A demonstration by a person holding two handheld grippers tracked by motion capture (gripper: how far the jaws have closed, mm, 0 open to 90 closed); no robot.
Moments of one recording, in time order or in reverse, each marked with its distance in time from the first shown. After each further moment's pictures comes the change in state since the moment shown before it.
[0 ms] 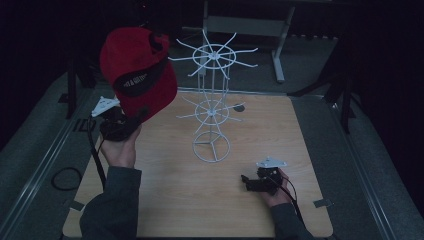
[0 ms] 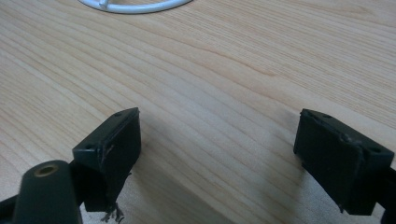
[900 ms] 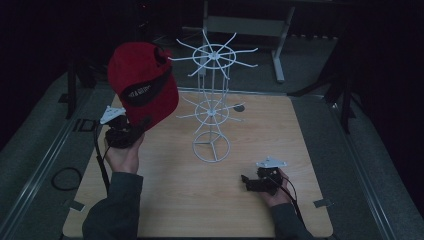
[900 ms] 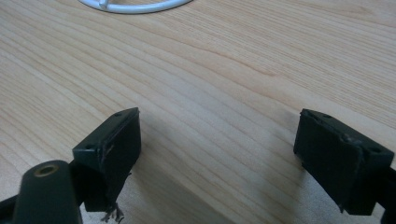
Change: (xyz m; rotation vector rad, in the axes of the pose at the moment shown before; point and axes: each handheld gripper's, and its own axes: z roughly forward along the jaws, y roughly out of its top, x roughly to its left) left arm 0.005 -0.026 0.010 0.063 0.025 -0.005; right arm 0.000 0.000 0.000 -0.001 -0.001 0.000
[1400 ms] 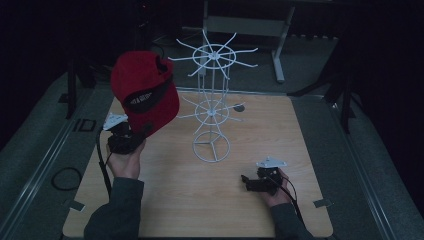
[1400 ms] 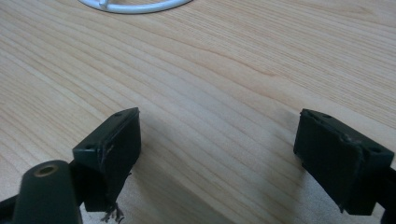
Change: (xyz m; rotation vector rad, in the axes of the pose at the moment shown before) left arm 0.002 -0.018 0.002 0.025 0.004 -0.014; right arm 0.000 0.000 0.000 0.000 0.000 -0.001
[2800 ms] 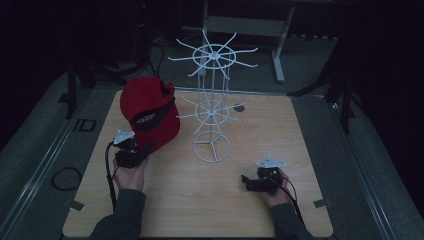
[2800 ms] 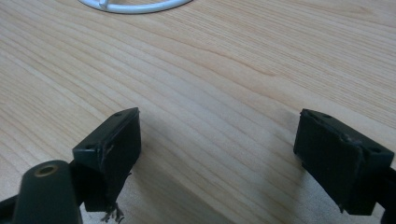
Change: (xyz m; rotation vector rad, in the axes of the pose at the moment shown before) left arm 0.019 -0.056 0.022 0.113 0.028 -0.047; right arm 0.000 0.000 0.000 0.000 0.001 -0.001
